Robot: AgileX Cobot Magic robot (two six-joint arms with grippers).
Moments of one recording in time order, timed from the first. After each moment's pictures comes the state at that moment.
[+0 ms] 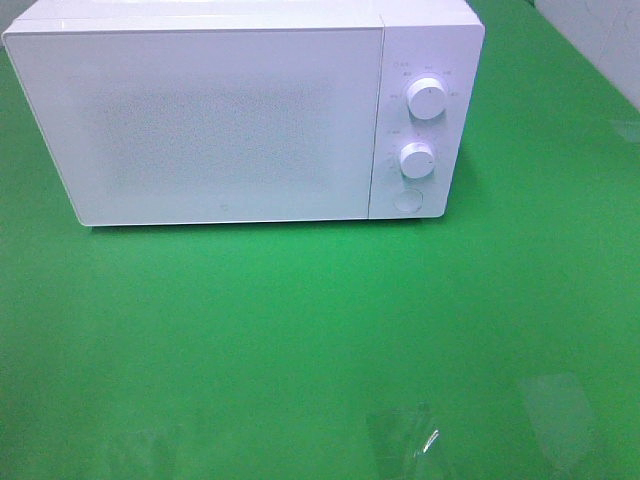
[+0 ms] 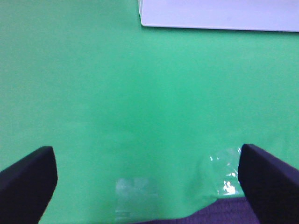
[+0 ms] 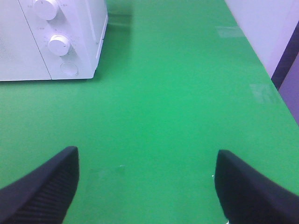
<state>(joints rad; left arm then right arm) -0.04 0.22 -0.52 -0.11 1.06 0.01 0.05 0.00 -0.49 -0.09 0.97 0.09</state>
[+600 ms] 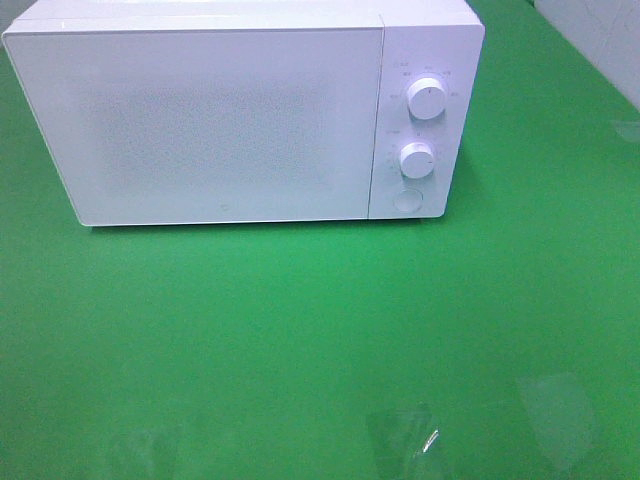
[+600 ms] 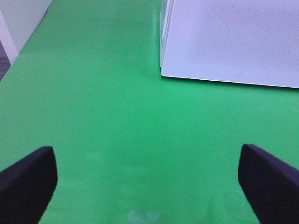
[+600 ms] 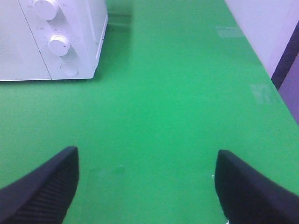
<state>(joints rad) 0.07 0.00 -0.52 -0.11 1.07 0.01 0.05 0.00 -0.49 -0.09 0.97 0.09</state>
